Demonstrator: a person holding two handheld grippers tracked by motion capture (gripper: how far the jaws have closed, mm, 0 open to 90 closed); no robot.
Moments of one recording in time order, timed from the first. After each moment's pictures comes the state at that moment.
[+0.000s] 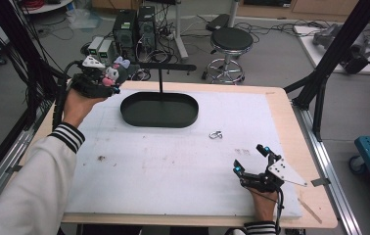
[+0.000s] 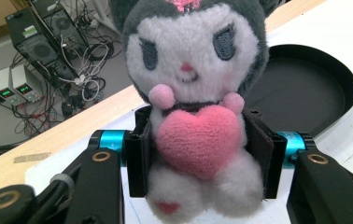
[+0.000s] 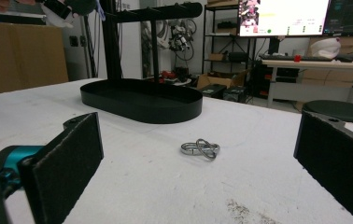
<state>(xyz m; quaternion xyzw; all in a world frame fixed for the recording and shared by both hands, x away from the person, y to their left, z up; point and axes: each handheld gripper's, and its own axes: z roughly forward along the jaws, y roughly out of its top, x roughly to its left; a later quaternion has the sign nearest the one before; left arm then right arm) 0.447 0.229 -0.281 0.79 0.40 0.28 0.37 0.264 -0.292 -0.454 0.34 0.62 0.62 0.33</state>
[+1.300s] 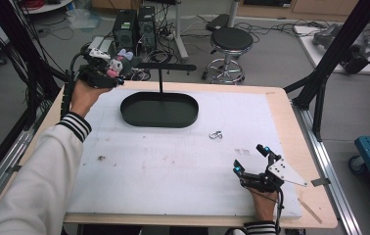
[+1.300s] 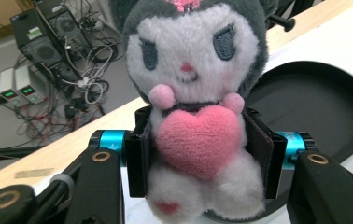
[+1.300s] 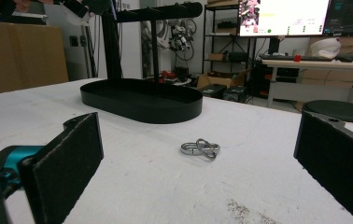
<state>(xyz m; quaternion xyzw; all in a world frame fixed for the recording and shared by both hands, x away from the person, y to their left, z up) 0.479 0.222 -0.277 0.79 0.41 0.28 0.37 0.264 -0.292 -0.454 0.34 0.63 0.62 0.33</state>
